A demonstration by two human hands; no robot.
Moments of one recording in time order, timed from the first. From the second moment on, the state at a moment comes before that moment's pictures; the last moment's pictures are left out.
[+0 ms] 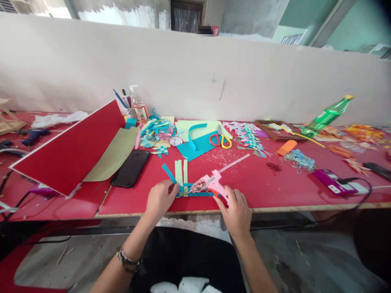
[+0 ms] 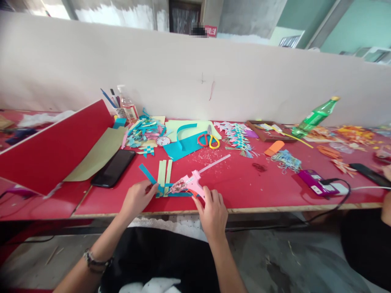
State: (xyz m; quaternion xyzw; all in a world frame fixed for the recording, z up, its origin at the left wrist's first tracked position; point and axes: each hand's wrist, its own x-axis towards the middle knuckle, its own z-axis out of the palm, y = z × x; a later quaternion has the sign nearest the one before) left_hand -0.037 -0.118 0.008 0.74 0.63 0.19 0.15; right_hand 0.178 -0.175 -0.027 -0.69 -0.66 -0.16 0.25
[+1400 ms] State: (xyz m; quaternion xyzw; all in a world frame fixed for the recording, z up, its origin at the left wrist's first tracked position) left_hand -0.036 -0.117 0.005 0.74 0.64 0.16 0.12; right_hand 0.222 -0.192 -0.026 -0.72 -0.61 -0.24 0.22
